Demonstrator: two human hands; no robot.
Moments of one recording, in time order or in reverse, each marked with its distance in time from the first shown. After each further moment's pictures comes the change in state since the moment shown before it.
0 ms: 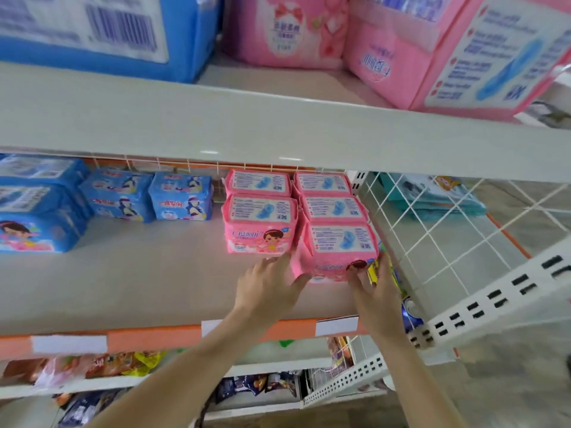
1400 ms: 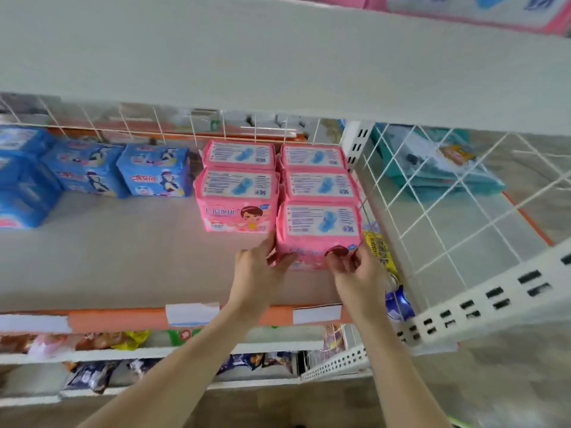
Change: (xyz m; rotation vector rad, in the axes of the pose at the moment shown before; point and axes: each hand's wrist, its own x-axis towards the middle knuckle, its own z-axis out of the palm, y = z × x) left_hand 0.014 0.010 0.057 -0.545 0.287 -0.066; right_hand 0.022 0.016 0.004 0.064 -0.021 -0.018
